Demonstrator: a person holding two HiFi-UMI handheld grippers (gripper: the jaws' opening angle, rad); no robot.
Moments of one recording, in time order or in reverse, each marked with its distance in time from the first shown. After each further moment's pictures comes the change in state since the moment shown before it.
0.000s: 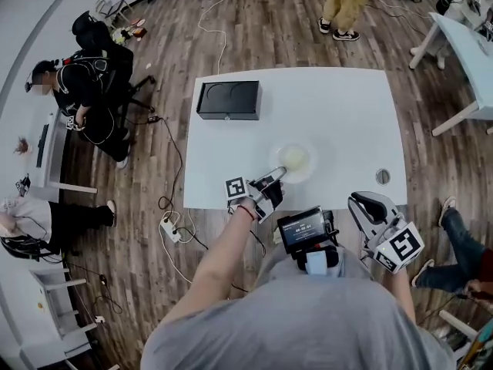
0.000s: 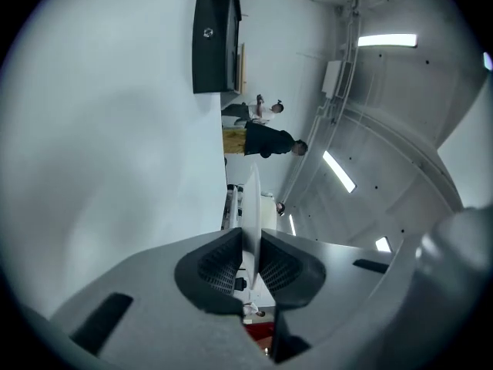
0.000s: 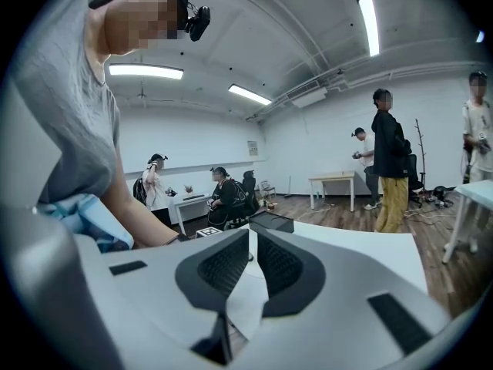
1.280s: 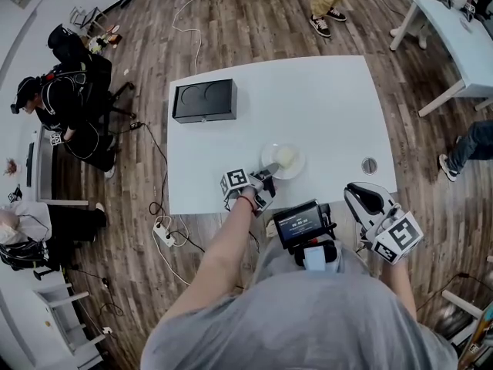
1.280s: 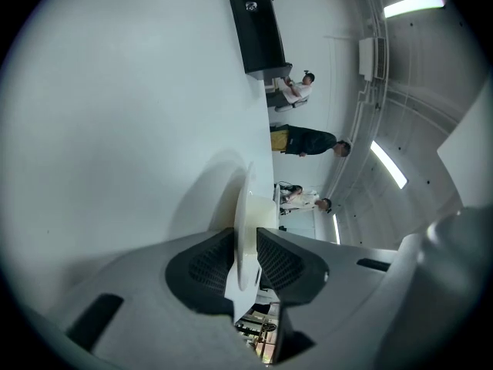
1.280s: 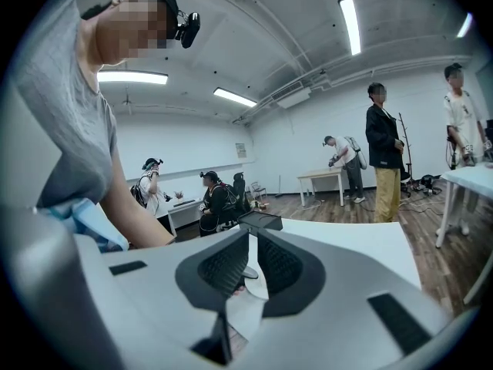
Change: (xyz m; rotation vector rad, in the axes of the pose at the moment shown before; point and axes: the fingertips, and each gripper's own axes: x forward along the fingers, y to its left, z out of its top) left arm 0.024 0.099 -0.003 -0.048 0.012 0.345; right arm -0.018 -0.032 -0.008 0.081 -0.012 -0.068
